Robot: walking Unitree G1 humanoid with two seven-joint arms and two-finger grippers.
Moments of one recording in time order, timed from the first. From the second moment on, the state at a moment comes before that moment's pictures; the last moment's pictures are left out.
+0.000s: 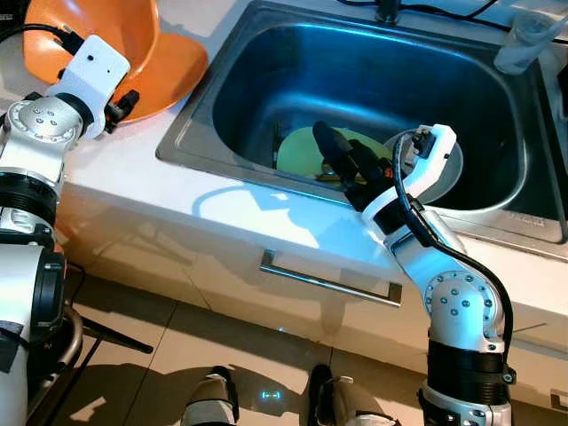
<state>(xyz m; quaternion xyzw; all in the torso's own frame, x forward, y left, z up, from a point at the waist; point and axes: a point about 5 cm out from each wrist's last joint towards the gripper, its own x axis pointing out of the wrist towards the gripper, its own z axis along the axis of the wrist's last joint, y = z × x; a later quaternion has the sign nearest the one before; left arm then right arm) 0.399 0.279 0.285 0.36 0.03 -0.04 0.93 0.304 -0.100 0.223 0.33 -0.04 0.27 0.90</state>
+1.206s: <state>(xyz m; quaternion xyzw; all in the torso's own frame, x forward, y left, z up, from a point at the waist) 0.395 0.282 0.293 0.40 -0.06 0.00 0.92 0.307 -0.101 0.220 0.33 -0.04 0.27 0.90</state>
